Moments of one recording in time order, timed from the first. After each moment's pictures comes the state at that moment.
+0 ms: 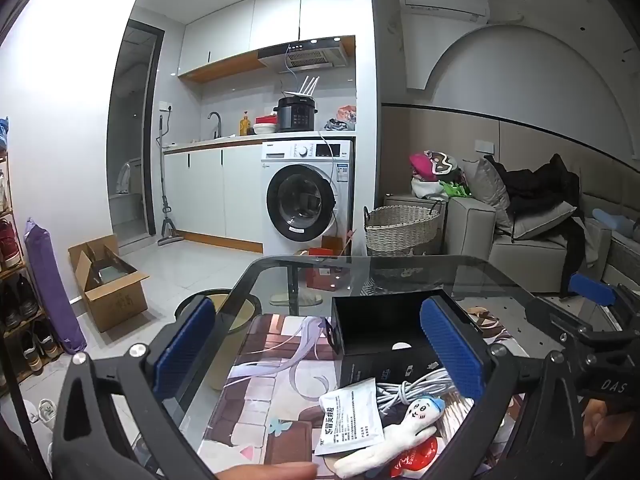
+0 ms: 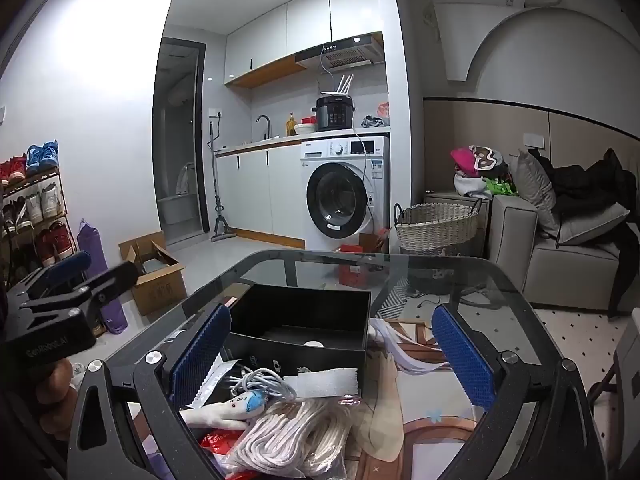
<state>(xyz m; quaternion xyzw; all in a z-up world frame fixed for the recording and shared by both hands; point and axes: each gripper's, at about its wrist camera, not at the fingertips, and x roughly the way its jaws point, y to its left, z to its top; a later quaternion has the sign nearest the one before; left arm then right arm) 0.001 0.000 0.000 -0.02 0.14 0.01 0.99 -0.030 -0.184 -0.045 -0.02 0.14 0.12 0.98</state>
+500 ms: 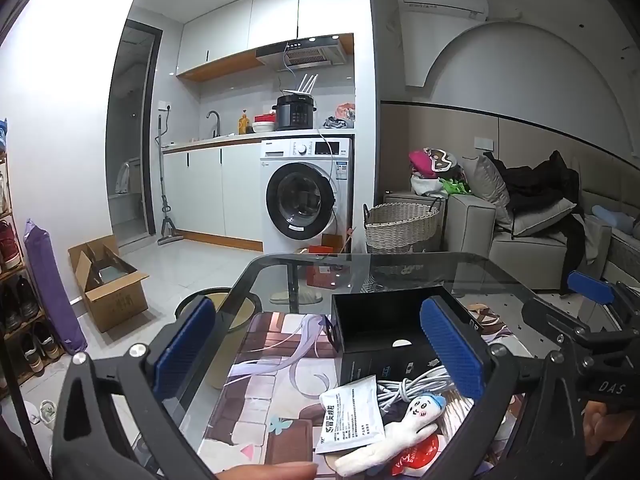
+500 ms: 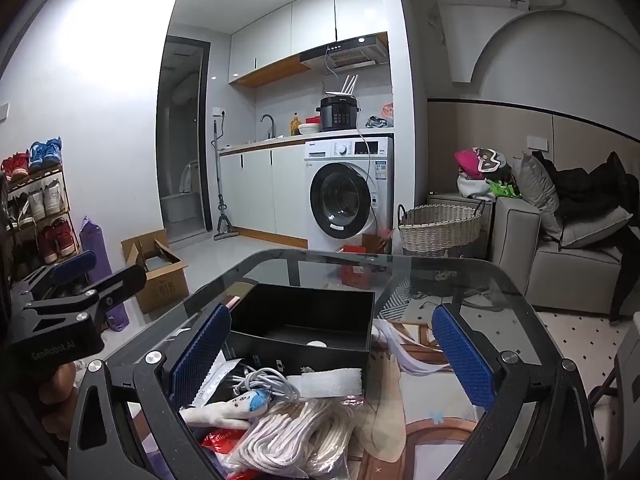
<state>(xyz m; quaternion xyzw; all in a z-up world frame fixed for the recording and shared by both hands) 0.000 0.000 -0.003 -0.02 0.13 0.00 0.99 -0.033 -0.184 -0.043 -0.03 0.13 0.12 0.98</state>
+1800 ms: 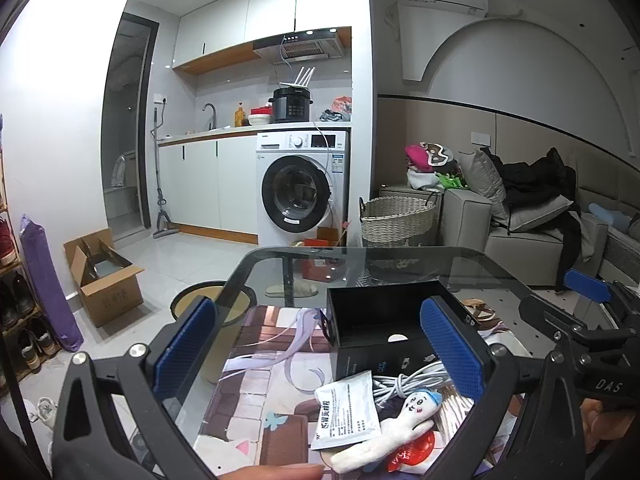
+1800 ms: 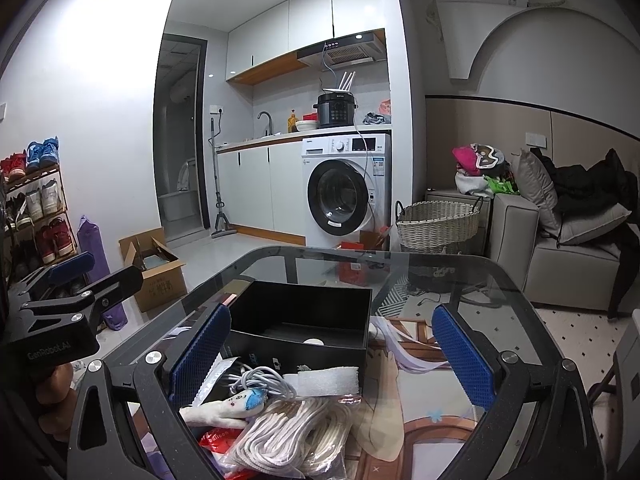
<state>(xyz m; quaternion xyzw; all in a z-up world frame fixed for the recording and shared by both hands) 0.004 -0.003 -0.007 -0.02 0.14 -0.01 0.99 -0.025 -0.183 -0.047 -0.02 0.14 0.12 0.98</state>
